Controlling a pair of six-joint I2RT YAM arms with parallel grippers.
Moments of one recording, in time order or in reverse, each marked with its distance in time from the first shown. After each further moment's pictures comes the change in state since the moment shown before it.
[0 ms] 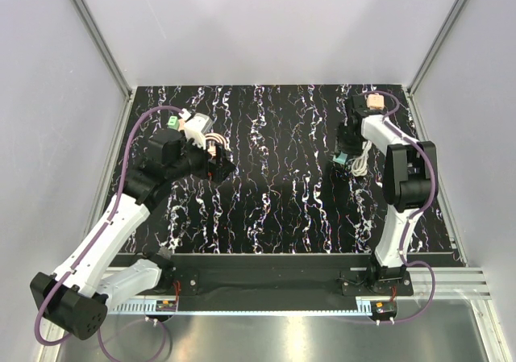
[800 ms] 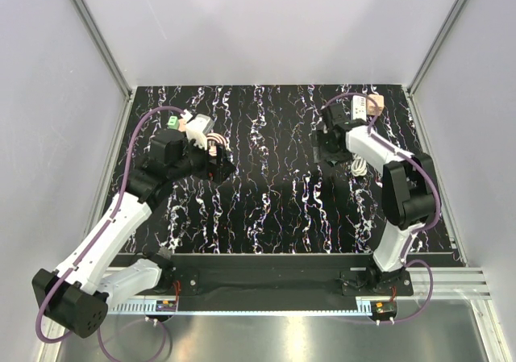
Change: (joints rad) left arm -0.001 0.016 -0.013 0.007 -0.003 -0.012; right arm 0.227 -0.167 -0.151 0.045 0.101 -0.052
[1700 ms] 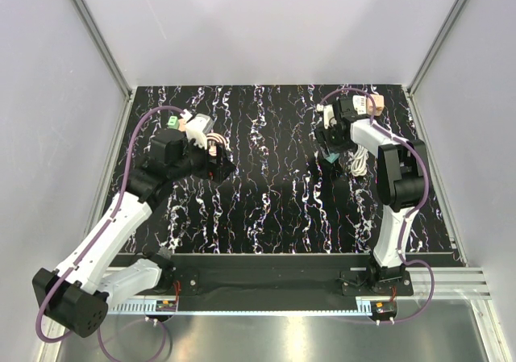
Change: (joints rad) left arm 0.000 0.002 0.000 0.004 -0.005 -0.006; right arm -0.144 0.188 0.118 0.098 -0.190 -0.393
